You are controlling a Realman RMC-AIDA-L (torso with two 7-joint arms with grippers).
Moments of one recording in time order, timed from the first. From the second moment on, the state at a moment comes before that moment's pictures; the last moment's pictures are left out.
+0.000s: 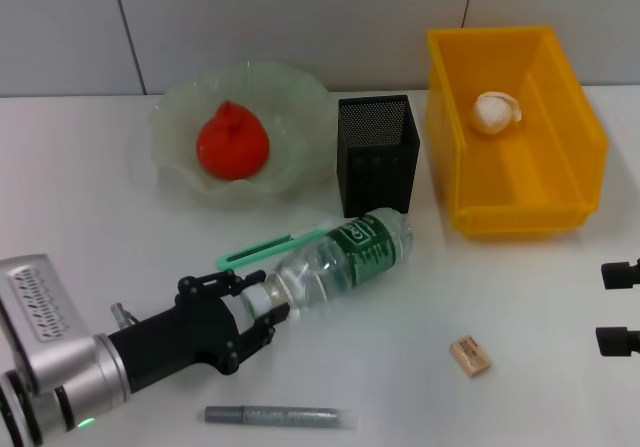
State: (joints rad) left arm -0.50 -2.08 0.69 0.07 1.70 1.27 -0.48; right arm 0.40 2.08 -0.46 -1.30 -2.20 -2.10 1.67
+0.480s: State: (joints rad) left arm -0.43 -2.07 0.68 0.23 1.70 1.43 -0.67; right arm 0.41 2.08 -0.46 -1.29 -2.20 -2.10 1.67
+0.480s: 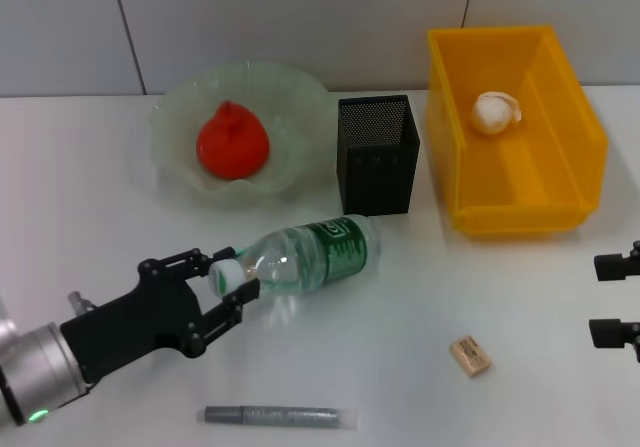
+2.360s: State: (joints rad) left arm -0.39 -2.06 0.68 0.58 1.71 1.59 -1.13; right arm 0.44 2.08 -0.47 -1.23 -2.20 -2.04 1.64
